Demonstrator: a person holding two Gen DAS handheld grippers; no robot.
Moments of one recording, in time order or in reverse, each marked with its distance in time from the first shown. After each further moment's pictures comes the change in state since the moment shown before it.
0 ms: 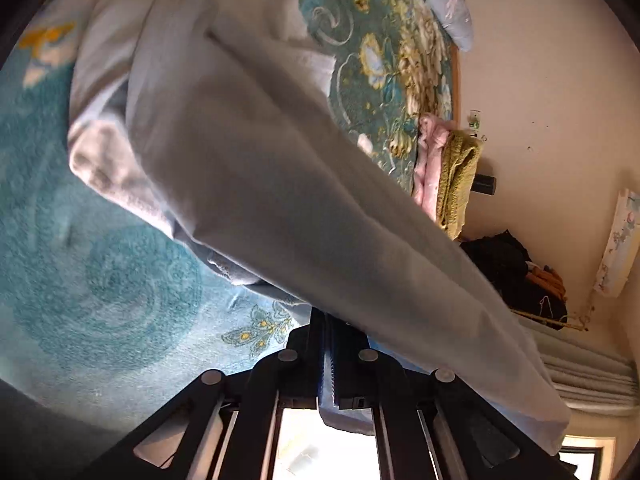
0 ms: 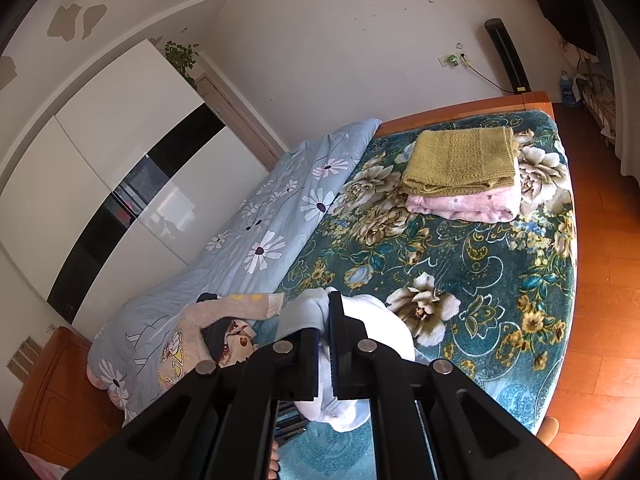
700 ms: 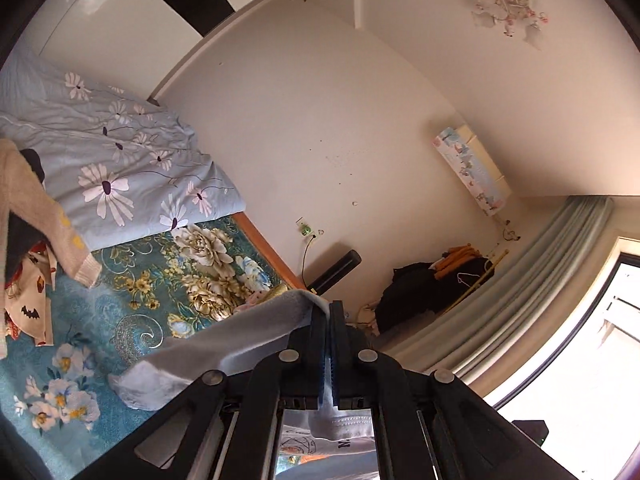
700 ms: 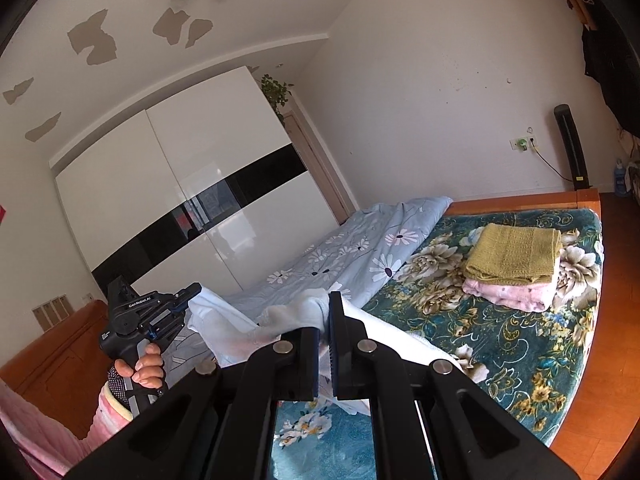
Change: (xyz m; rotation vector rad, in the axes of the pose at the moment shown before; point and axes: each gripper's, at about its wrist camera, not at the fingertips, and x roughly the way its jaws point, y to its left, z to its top) left arm -0.299 -0.147 -0.026 0.748 -0.476 -0.311; right arm -0.124 0.081 0.000 -0.248 -0.199 0.226
